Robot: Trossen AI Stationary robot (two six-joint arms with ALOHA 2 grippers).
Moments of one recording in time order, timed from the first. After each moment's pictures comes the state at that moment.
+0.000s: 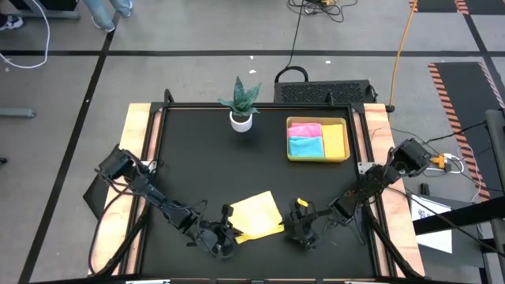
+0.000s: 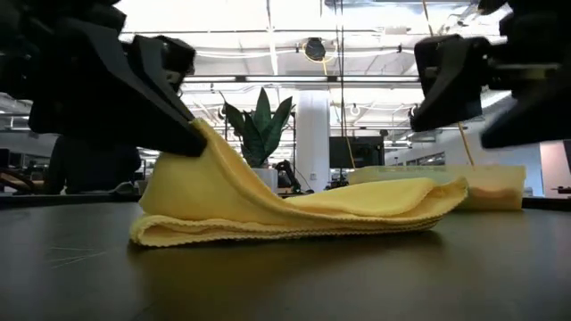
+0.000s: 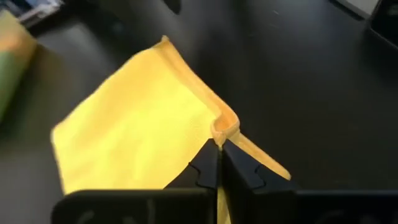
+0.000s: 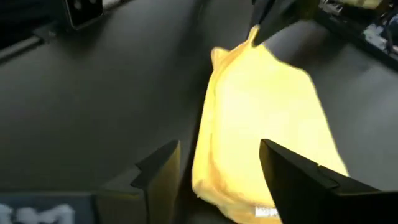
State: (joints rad) left arm -0.65 1.83 0.84 0.34 -0.46 0.02; right arm 0.65 1.64 0.61 0.46 0.36 -0.15
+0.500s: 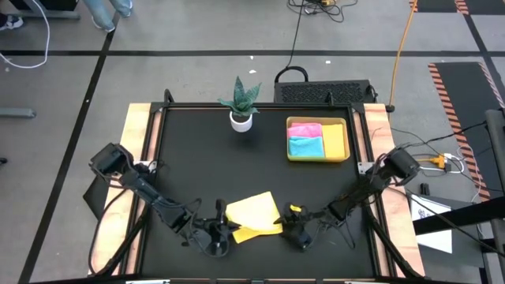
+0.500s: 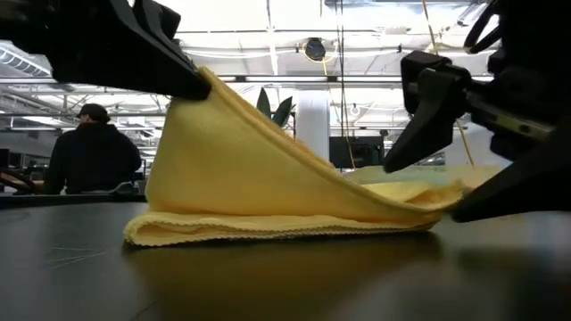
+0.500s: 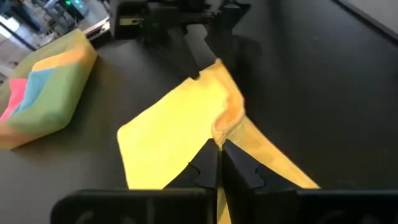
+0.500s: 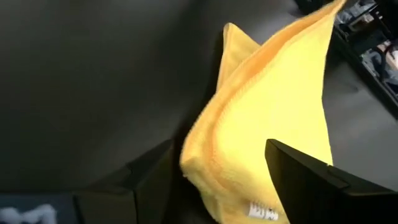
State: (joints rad) left arm -0.68 1.73 0.84 0.27 -0.64 0.00; right arm 0.63 1.79 0.62 0.58 0.39 -0.39
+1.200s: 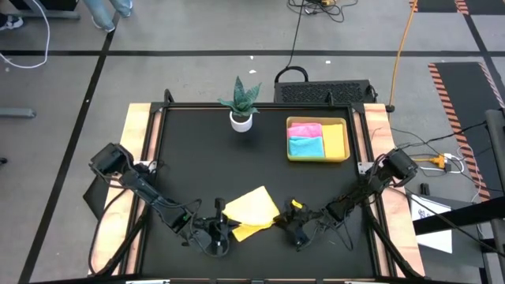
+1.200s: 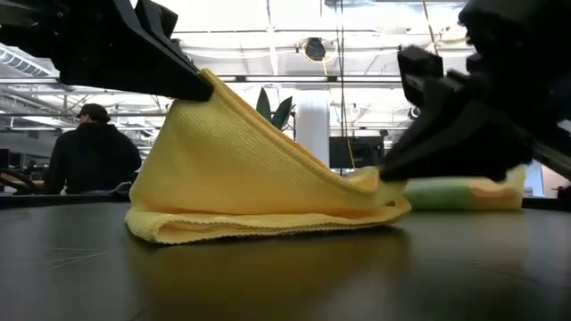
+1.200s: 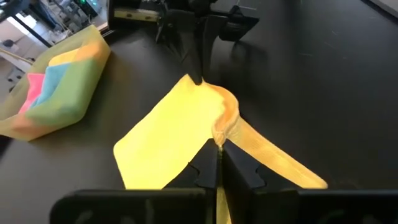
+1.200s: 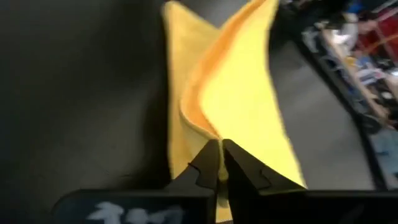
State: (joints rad) left arm -0.68 1.73 0.84 0.26 -0.69 -0.01; right arm 0.62 1.82 0.64 0.57 0.59 -0.40
